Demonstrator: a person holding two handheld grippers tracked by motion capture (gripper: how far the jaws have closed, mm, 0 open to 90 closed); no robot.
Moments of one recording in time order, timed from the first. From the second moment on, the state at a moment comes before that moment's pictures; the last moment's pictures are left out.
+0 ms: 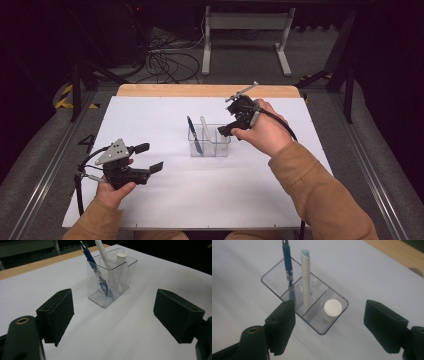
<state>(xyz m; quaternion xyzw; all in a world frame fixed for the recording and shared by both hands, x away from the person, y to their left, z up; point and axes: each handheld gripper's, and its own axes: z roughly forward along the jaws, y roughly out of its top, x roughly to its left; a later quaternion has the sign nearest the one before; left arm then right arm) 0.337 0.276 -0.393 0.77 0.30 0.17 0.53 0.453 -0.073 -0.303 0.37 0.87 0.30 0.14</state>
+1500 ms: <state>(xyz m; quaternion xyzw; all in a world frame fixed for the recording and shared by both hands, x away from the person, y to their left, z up) 0.313 0.285 -0.398 0.76 0.32 0.22 0.53 0.368 -0.207 -0.370 0.27 0.77 0.53 0.24</state>
